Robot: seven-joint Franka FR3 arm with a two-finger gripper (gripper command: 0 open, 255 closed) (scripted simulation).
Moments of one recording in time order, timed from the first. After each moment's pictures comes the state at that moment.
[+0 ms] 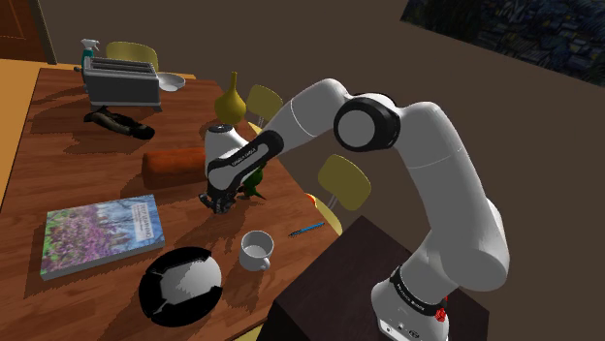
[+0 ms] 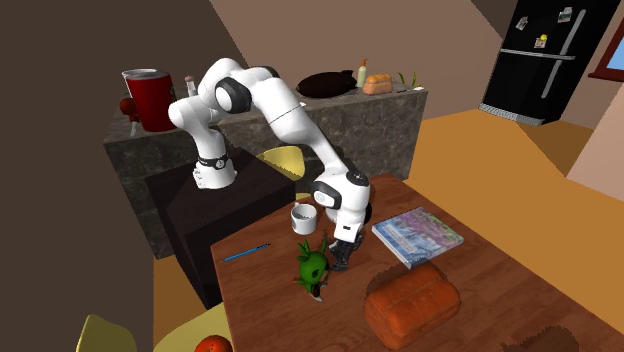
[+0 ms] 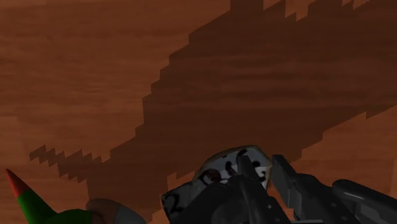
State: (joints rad) arm 0.14 0.93 0.09 -1.61 -0.16 2.48 0.61
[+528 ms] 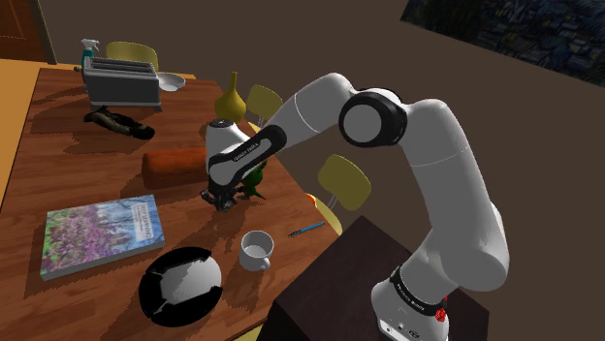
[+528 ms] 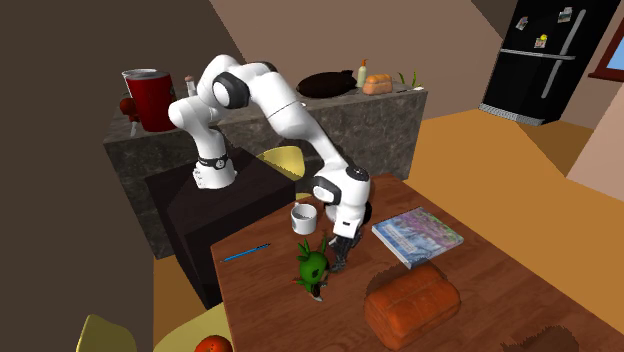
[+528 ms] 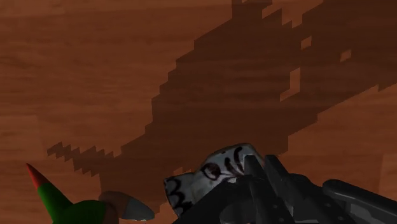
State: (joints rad) arm 0.13 0.88 0.10 -1.64 -0.16 2.45 0.61
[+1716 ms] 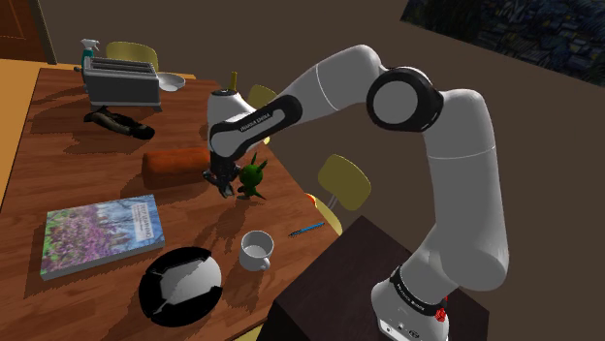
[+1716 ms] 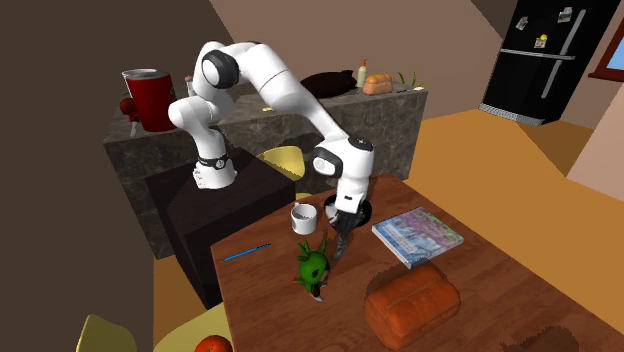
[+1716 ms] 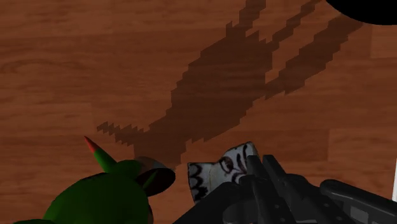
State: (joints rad) arm 0.12 0.69 0.12 -1.71 -0.14 2.32 0.59
